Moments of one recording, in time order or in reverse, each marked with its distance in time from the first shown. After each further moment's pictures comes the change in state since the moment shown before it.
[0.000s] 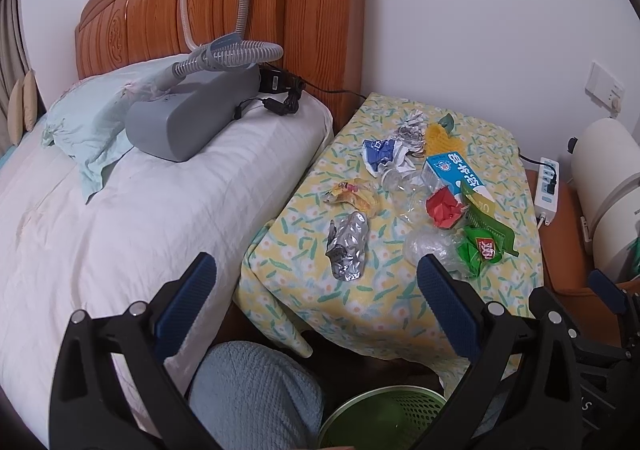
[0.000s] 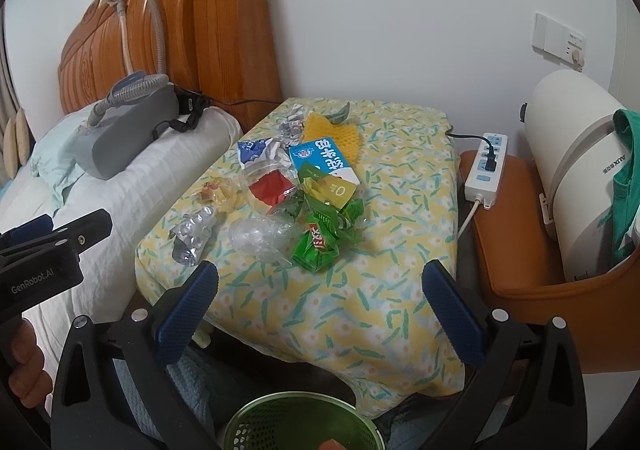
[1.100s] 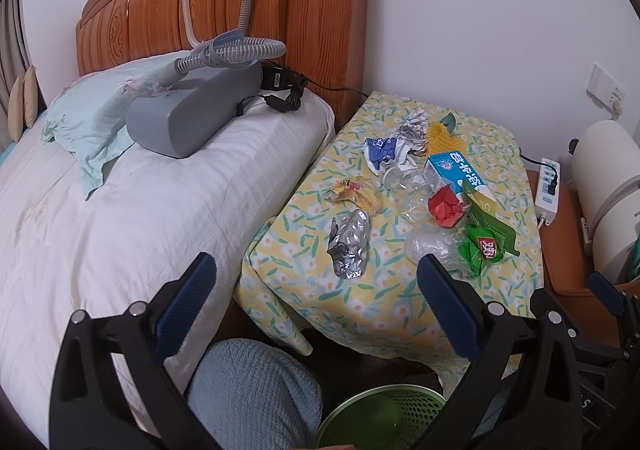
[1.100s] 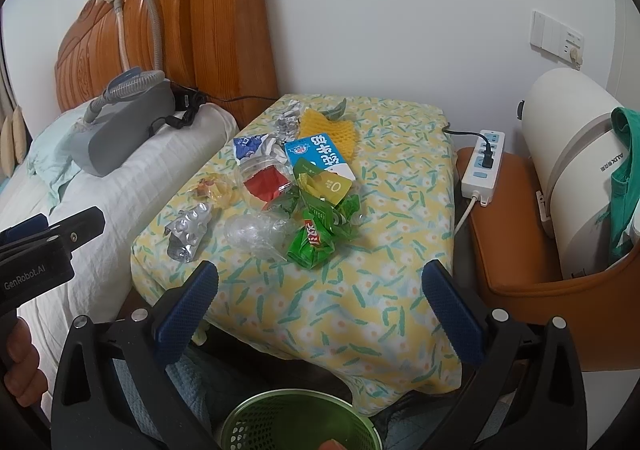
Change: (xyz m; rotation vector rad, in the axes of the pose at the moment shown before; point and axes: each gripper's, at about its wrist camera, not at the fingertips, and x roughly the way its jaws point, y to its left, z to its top) left arm -0.001 0.000 -0.001 -0.003 0.003 0.003; right arm 0.000 -0.001 -0.001 0.003 0.011 -0.012
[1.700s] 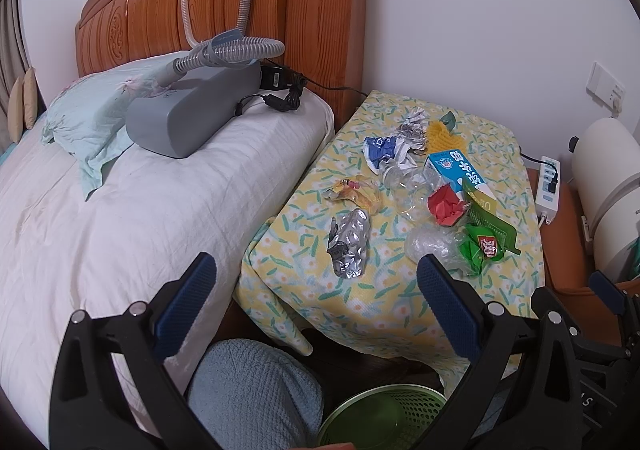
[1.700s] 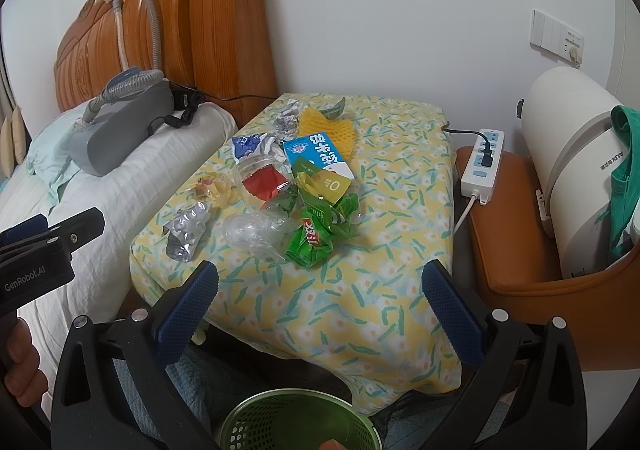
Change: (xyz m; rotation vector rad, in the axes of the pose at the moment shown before) left arm 0.000 0.001 0.001 0.000 0.002 0.000; right arm 0.000 -0.001 0.000 0.000 0.005 -0.002
